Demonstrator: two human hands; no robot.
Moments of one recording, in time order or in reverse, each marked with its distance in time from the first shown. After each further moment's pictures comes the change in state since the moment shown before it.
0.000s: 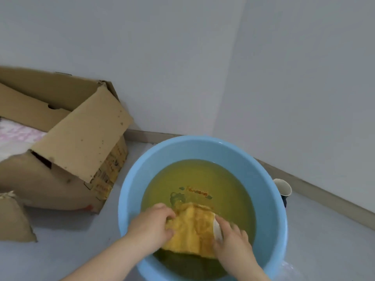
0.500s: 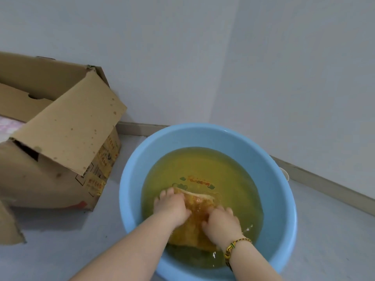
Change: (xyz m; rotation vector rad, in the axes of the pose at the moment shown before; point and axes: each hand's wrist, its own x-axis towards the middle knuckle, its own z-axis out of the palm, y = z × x) left_hand 0.067 -0.015 0.057 0.166 -0.090 -0.141; right_hand 0.051 -0.010 0.053 -0.448 -0.045 0.028
